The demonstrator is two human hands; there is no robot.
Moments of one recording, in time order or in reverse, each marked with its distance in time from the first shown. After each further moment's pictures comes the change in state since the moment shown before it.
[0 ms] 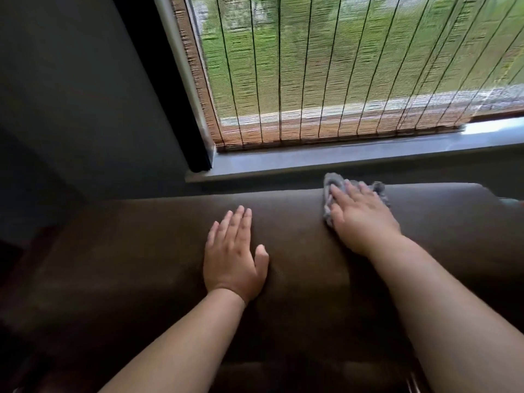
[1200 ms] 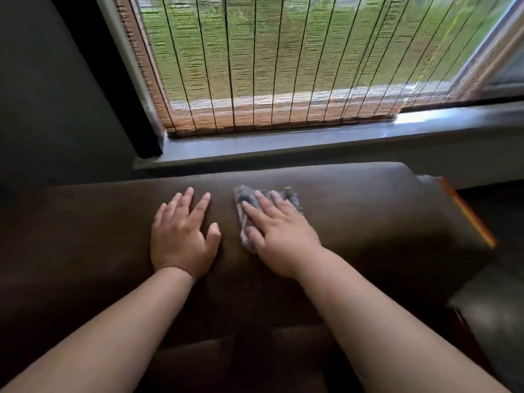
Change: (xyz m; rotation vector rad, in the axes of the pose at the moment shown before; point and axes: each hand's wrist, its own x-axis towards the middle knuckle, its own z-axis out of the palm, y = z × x) left_hand 0.001 0.000 0.001 0.040 0.098 0.050; right_hand -0.077 -0.042 0.027 -0.036 -0.016 -0.258
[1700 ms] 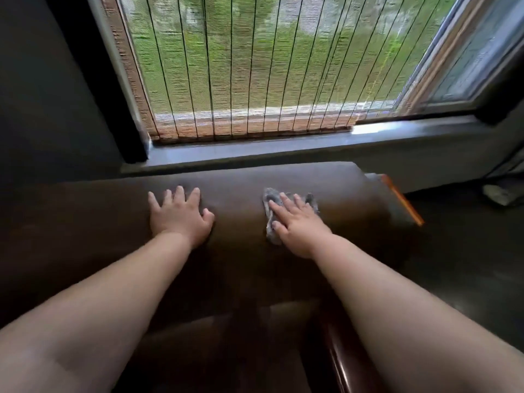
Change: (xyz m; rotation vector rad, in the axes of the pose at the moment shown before) left_hand 0.004 0.031 -0.050 0.228 -0.371 -0.083; right_hand -0.068 0.060 -0.010 0.033 -0.083 0.212
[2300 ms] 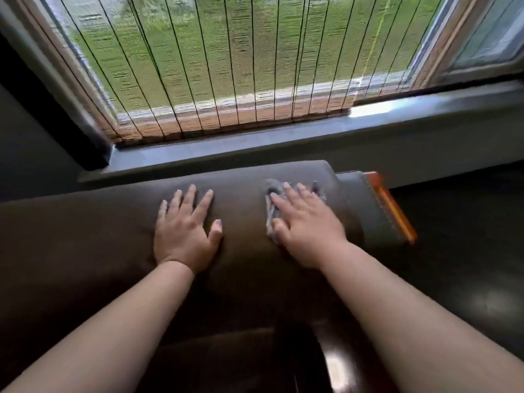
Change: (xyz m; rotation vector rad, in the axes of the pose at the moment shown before) left_hand 0.022 0.166 0.037 -0.089 0.242 0.147; right_hand 0.030 0.160 -0.030 -0.018 0.151 -0.139
